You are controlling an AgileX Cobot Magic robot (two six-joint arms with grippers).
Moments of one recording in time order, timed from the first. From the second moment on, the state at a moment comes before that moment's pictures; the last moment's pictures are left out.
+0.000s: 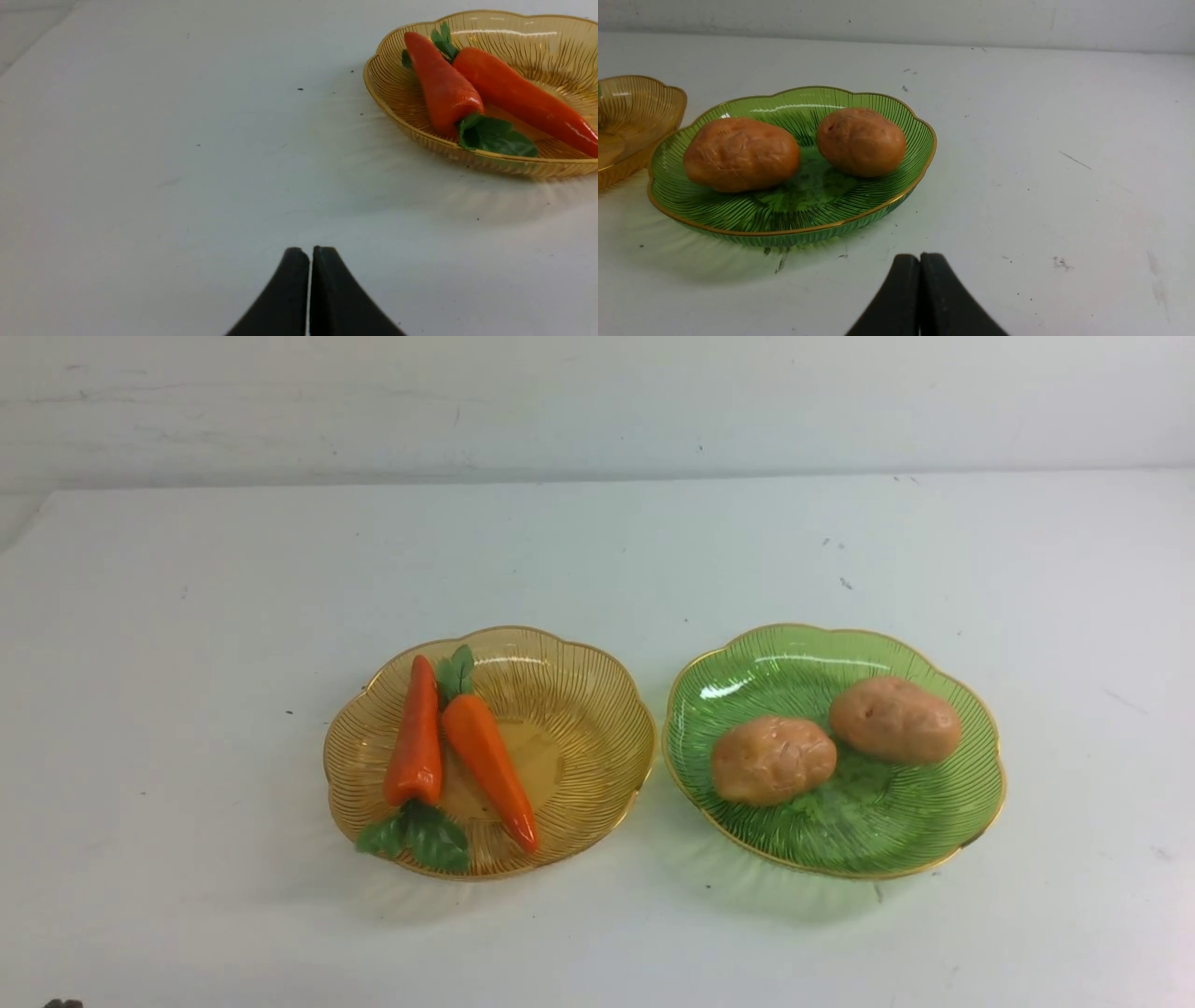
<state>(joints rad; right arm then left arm) 0.14 -0.01 0.03 -0.06 0.38 0.10 -0.02 -0.01 0.03 -0.01 0.38 0.01</state>
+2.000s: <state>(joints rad) 0.14 -0.01 0.03 -0.06 0.38 0.12 -0.08 -0.01 0.03 -0.01 0.38 0.01</state>
